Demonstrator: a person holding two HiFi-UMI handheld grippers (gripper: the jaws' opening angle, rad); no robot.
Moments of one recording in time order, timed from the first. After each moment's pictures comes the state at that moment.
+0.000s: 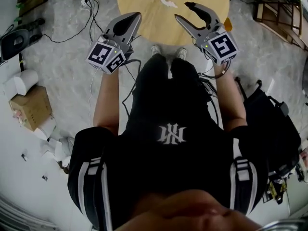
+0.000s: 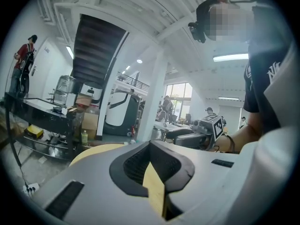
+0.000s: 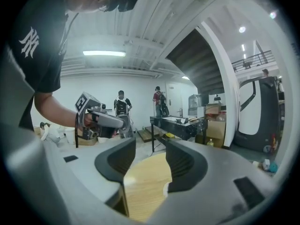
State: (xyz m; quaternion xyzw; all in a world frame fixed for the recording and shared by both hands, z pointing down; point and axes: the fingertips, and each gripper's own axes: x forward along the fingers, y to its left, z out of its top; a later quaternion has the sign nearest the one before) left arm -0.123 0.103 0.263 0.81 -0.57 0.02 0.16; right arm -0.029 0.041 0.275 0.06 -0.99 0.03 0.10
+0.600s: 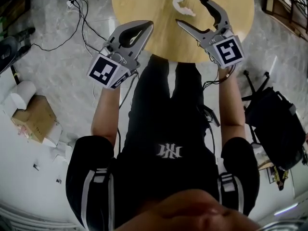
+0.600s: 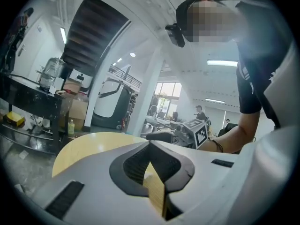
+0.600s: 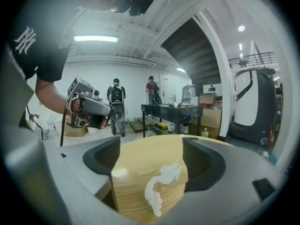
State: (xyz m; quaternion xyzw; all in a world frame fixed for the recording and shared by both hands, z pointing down) left arm -0.157 0.064 0.358 0.86 -0.48 0.02 0.18; right arm -0.100 -0.009 0.403 0.10 -0.98 0.03 0.15
